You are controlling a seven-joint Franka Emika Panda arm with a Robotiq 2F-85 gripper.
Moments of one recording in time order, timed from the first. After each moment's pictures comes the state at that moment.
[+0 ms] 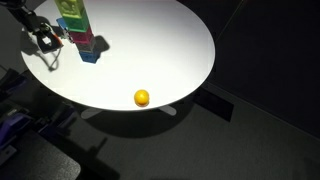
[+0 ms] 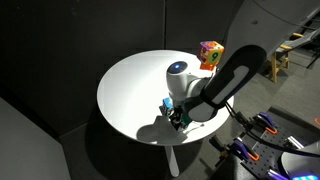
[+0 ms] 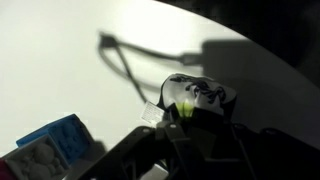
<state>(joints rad) 0.52 0.51 -0.11 -2.31 -0.17 2.66 0.62</state>
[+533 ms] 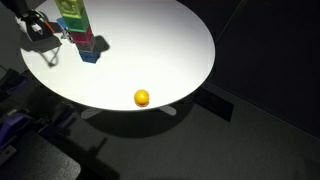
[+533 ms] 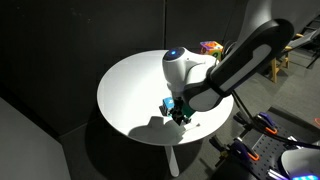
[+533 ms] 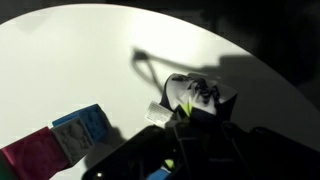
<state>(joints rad) 0.50 0.38 -0.08 -2.31 -0.21 2.48 0.62</state>
